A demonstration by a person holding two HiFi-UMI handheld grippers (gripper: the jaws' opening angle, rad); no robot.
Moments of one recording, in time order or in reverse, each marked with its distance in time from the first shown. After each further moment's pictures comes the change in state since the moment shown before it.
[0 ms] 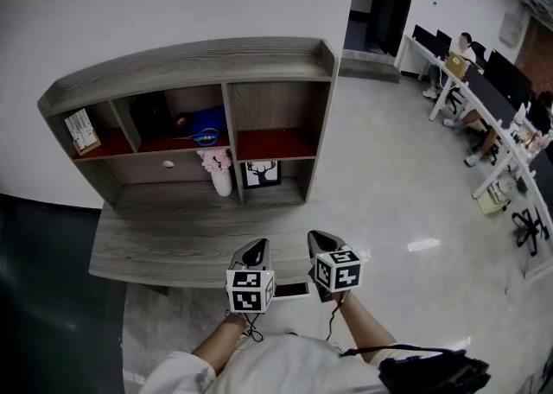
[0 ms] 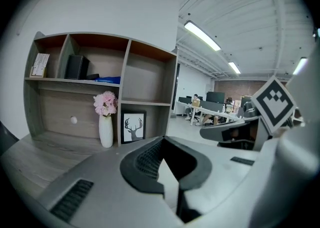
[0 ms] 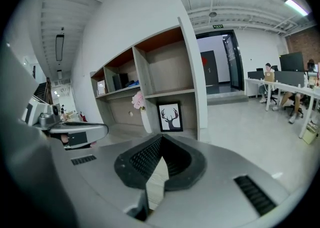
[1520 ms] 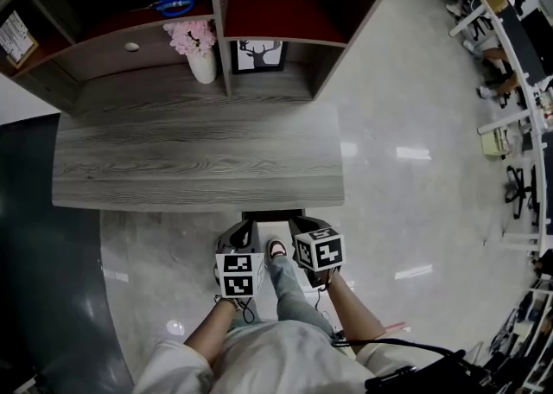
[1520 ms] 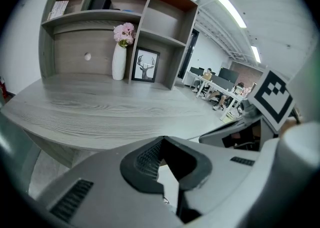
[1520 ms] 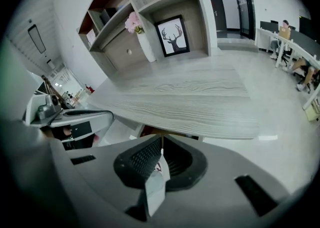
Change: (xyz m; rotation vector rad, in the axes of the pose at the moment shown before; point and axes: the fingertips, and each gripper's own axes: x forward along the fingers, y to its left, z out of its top) left arm -0.012 0.003 -0.224 -0.196 0.394 0.057; right arm 0.020 0.025 -0.248 0.097 0.608 0.097
